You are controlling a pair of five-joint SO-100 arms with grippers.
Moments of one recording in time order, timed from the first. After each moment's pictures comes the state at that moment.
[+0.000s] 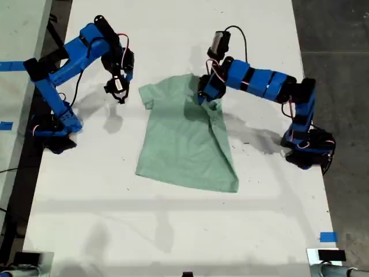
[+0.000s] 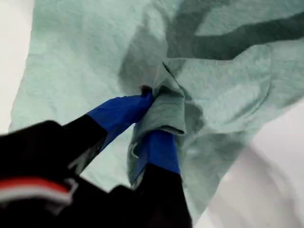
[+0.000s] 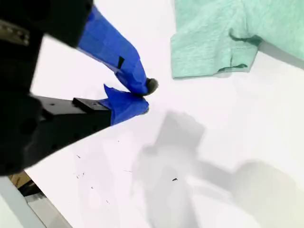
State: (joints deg) arm 0 -32.6 82.8 70.5 96.3 34.1; arm 1 29.7 65.9 64.9 72.9 -27.2
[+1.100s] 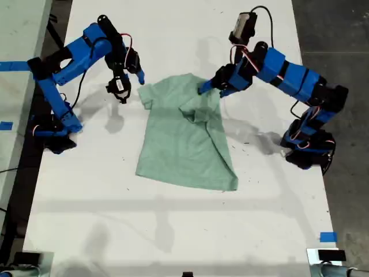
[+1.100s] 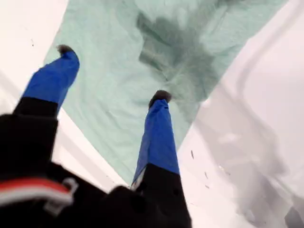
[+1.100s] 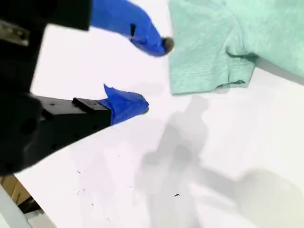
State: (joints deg) arm 0 -31.4 78.8 65.4 95.9 36.2; arm 1 28.5 96.7 76.1 90.4 -30.3
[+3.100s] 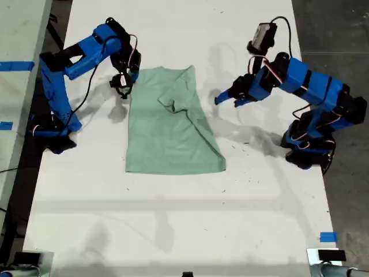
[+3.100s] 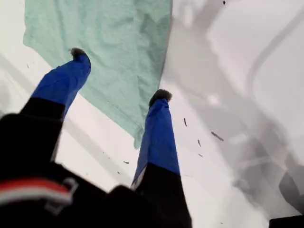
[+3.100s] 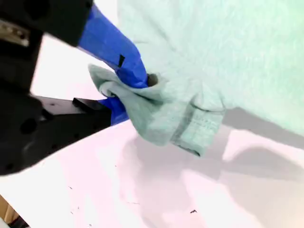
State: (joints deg) arm 0 -38.2 68.0 61.6 91.8 45.5; arm 1 26.1 118.0 98.0 88.1 -26.9
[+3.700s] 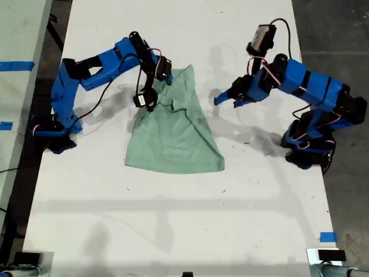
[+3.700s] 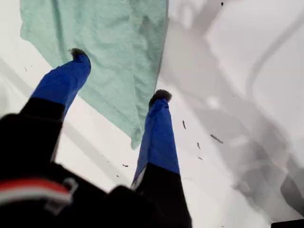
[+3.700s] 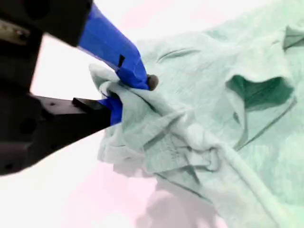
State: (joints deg) arm 0 -24.0 51.2 42.6 71.8 44.4; arm 1 26.2 118.1 100.3 86.5 -26.3
